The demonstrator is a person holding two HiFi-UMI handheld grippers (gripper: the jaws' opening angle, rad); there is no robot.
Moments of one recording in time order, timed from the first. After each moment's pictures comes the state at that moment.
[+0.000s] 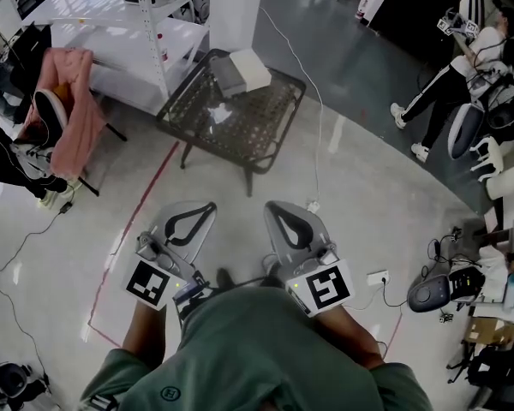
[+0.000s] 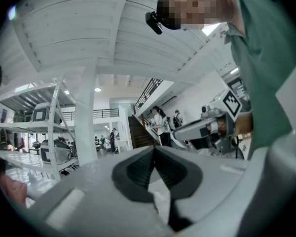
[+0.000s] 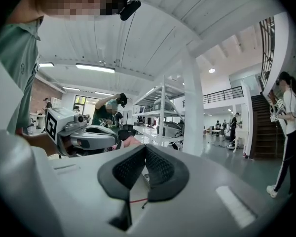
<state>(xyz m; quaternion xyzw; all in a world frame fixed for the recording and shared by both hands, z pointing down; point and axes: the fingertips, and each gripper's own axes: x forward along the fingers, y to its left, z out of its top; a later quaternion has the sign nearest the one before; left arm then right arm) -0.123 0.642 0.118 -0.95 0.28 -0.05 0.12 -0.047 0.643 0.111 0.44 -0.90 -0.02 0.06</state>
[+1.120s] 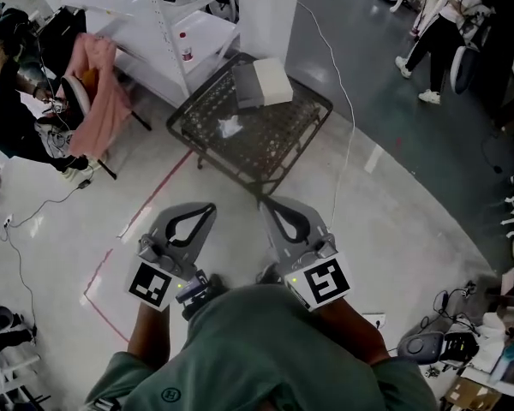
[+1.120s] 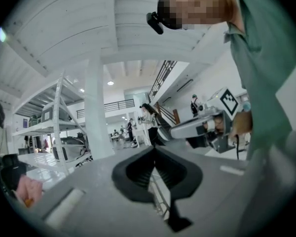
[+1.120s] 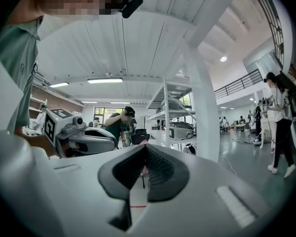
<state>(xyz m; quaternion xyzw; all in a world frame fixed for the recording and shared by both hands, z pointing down) 0.018 0.497 0.127 -0.91 0.40 -0.10 0.09 0.087 0.474 0.120 0.32 -0.95 0.00 0.02</state>
